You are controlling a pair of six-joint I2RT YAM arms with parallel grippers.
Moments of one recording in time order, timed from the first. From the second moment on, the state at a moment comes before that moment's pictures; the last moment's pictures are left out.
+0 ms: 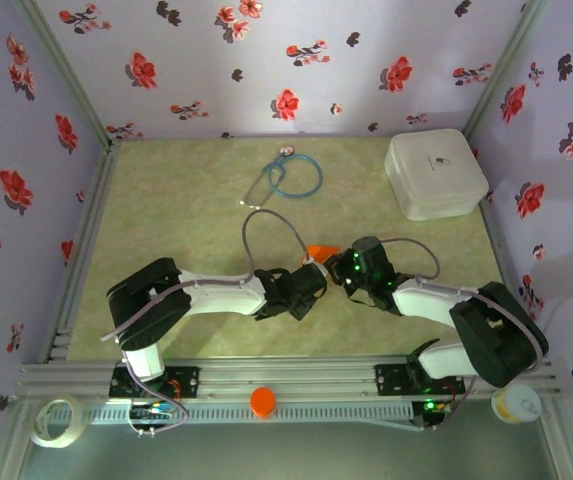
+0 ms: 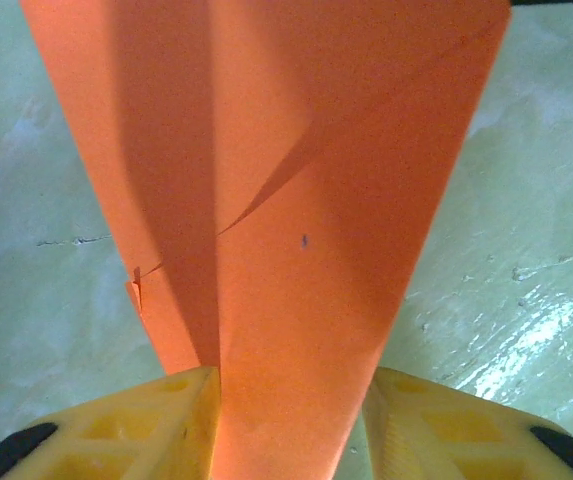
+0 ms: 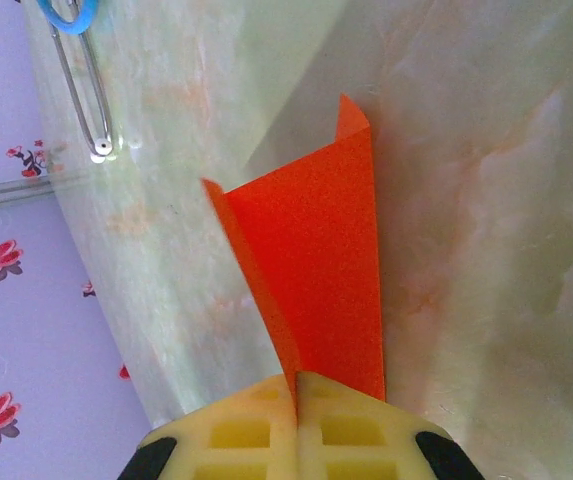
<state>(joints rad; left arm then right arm) -1.18 1.78 1.00 -0.30 -0.28 -0.31 0.57 1.35 0.40 0.28 -0.21 1.43</state>
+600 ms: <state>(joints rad) -1.19 1.79 1.01 -0.33 -0.32 -0.30 0.57 1.34 0.40 0.28 -0.21 1.43</state>
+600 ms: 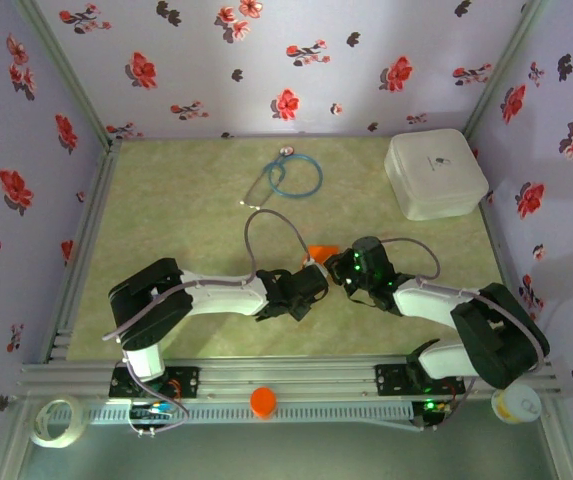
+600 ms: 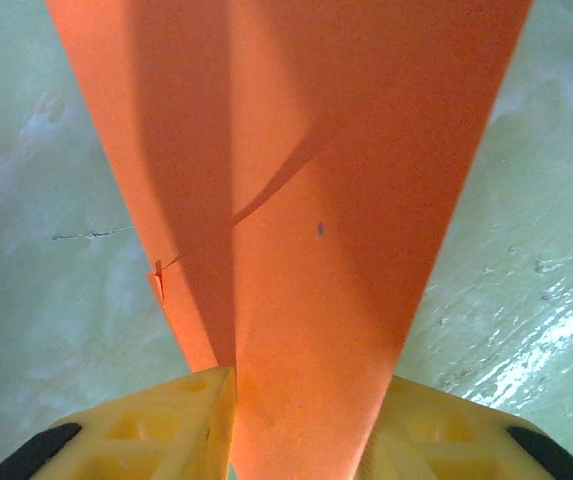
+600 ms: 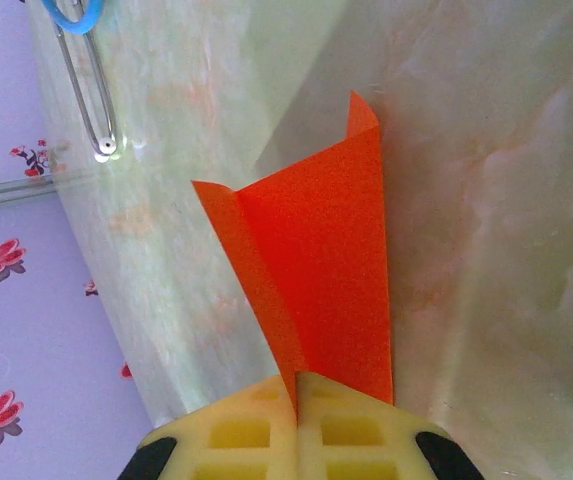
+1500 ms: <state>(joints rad) -1.19 1.79 1.02 -0.33 -0.32 -0.30 0.57 1.33 0.40 0.27 -0.21 1.43</state>
